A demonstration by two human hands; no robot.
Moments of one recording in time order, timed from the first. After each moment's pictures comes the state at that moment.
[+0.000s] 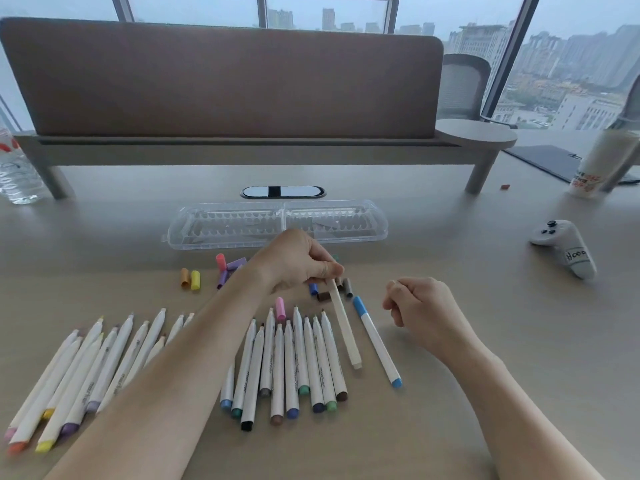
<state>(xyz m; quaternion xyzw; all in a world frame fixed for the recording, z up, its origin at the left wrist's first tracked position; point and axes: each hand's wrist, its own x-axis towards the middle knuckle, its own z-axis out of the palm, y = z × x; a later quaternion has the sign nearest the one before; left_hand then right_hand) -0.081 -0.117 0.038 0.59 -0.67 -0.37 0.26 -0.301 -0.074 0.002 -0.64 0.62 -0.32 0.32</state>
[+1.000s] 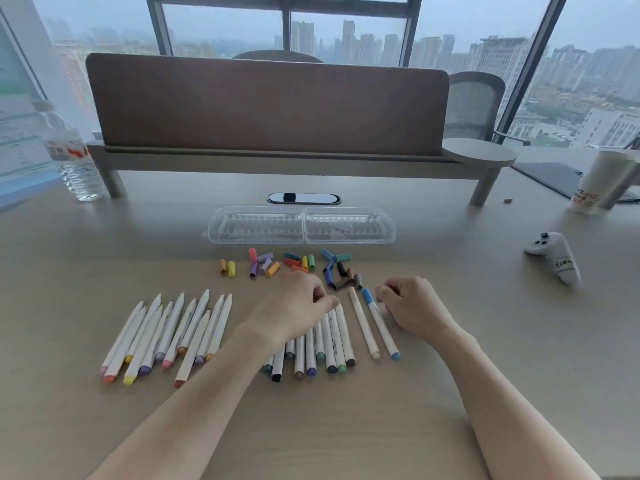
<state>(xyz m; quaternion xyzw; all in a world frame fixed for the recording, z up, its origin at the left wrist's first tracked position) -0.080 -0.019 0.032 0.67 -0.69 -0.21 0.19 -0.292 -0.071 0.004 -0.71 0.62 -0.25 0.25</state>
